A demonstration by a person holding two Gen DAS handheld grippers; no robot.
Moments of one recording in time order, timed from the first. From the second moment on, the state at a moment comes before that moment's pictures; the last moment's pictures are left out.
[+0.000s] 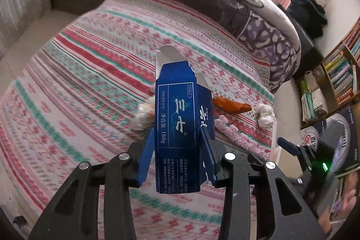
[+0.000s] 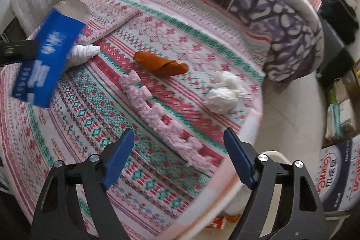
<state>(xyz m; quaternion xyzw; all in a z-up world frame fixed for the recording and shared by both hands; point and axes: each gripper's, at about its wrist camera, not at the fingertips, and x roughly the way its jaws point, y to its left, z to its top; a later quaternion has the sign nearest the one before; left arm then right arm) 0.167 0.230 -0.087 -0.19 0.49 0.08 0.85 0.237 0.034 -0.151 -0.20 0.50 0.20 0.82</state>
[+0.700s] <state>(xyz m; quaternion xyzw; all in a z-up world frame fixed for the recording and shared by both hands) 0.117 0.300 -0.062 -0.21 0.44 0.12 0.87 0.213 0.097 -0.123 -0.12 0.48 0.21 0.84</state>
